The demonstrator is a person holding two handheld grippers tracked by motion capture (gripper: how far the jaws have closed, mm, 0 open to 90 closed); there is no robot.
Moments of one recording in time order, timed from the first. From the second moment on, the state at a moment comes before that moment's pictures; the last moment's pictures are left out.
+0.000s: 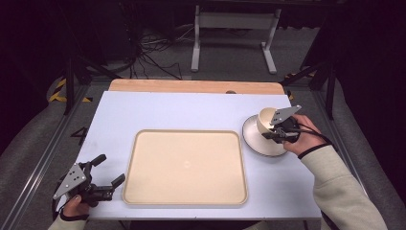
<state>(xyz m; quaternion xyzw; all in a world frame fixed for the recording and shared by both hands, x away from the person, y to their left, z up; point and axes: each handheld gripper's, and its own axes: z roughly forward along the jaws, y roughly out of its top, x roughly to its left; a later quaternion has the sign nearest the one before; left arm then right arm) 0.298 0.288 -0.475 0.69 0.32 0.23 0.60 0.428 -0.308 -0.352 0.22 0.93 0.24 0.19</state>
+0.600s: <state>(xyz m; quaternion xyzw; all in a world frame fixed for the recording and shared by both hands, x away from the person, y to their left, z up) 0.298 0.288 -0.475 0.69 0.32 0.23 0.60 0.411 -0.296 -0.316 0.20 0.93 0.24 0.20</state>
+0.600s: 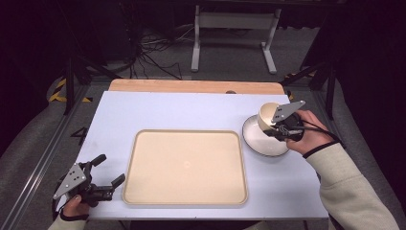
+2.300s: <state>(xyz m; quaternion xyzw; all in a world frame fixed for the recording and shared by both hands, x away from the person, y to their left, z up) 0.299 0.288 -0.475 0.69 0.32 0.23 0.60 0.369 -0.145 -0.293 0.04 0.96 0.25 0.16</state>
